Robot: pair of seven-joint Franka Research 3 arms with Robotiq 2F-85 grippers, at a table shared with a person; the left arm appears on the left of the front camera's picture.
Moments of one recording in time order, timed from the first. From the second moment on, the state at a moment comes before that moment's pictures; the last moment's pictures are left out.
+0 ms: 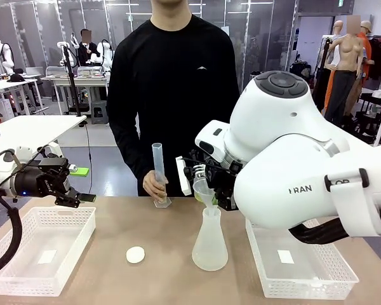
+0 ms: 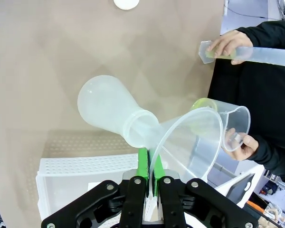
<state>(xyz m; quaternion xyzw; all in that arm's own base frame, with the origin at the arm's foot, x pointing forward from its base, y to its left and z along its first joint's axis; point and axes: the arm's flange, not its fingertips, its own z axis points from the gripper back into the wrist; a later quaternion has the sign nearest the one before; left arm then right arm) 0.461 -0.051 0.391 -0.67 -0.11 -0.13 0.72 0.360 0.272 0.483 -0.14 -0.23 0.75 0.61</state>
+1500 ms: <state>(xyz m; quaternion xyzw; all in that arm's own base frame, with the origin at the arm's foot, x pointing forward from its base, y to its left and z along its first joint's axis) 0.461 -0.051 0.391 -0.67 -0.11 -0.13 0.72 0.349 0.257 0.471 -0.13 -0.25 0.74 0.61</state>
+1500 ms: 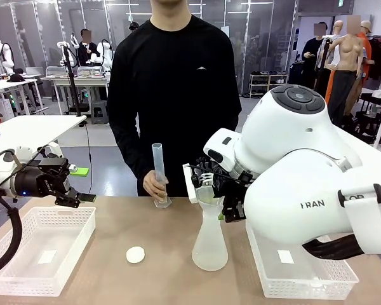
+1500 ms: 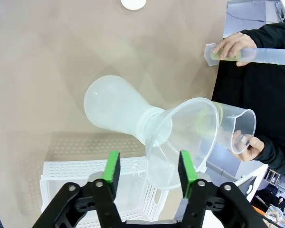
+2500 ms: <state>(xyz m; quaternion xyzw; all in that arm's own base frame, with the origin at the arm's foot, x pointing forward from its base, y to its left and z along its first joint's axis) 0.461 -0.051 0.391 -0.67 -0.11 -0.13 0.72 0.349 0.258 0.471 -0.13 -0.25 0.74 0.61</state>
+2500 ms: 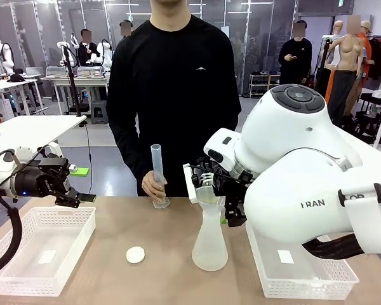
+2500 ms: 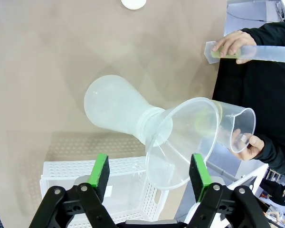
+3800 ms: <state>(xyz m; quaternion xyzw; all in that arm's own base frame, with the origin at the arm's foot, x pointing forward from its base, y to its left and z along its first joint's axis) 0.461 -0.051 0.391 -0.67 -0.11 -0.13 0.72 0.397 0.076 0.554 0.20 -0.24 0.47 0.82</state>
